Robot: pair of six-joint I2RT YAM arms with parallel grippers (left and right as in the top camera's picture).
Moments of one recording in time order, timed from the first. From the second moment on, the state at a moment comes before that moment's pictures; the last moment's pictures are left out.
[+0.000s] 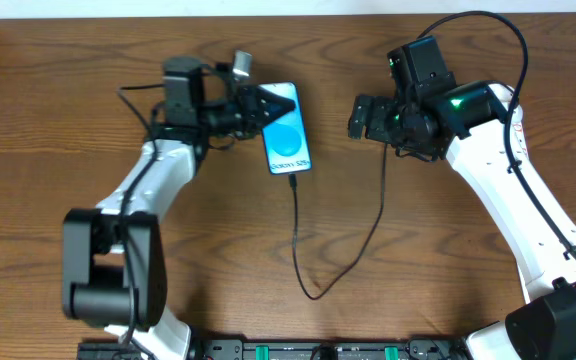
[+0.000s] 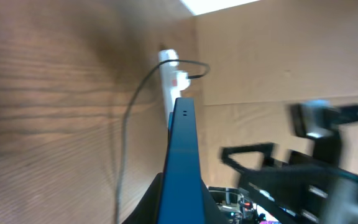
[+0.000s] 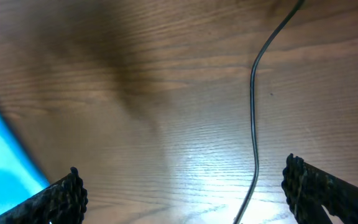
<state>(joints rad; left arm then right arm) -0.11 1.79 1.10 0.12 1.09 -0.84 0.38 1.66 1.55 -1.00 -0.08 0.60</state>
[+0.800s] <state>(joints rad) -0.28 1.99 1.10 0.12 0.82 -0.82 0.38 1.66 1.55 -1.03 -0.05 0.59</state>
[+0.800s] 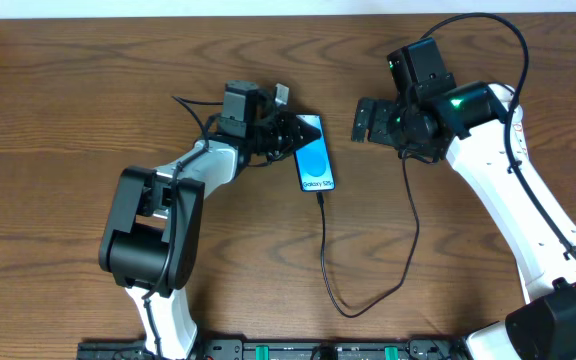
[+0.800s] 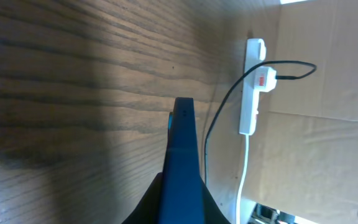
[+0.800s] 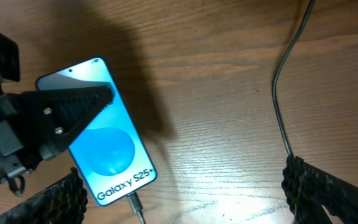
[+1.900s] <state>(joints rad) -0.39 2.03 1.10 0.06 0.72 -0.79 0.38 1.66 1.55 -1.03 -0.04 0.59</state>
